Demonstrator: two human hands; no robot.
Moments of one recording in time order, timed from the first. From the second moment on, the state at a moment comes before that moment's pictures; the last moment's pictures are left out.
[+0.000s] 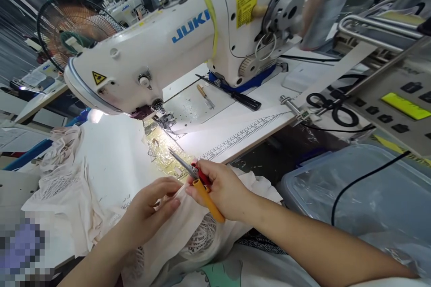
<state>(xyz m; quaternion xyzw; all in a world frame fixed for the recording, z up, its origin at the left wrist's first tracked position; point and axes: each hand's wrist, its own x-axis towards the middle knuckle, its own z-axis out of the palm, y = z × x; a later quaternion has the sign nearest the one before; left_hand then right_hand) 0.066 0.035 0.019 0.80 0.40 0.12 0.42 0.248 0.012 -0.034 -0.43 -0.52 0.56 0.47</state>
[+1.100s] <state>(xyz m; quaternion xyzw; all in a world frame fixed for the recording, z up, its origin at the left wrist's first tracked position) 0.056 0.023 0.023 0.58 0.46 0.36 0.57 0.279 0.013 -0.016 -0.49 -0.79 0.37 0.09</state>
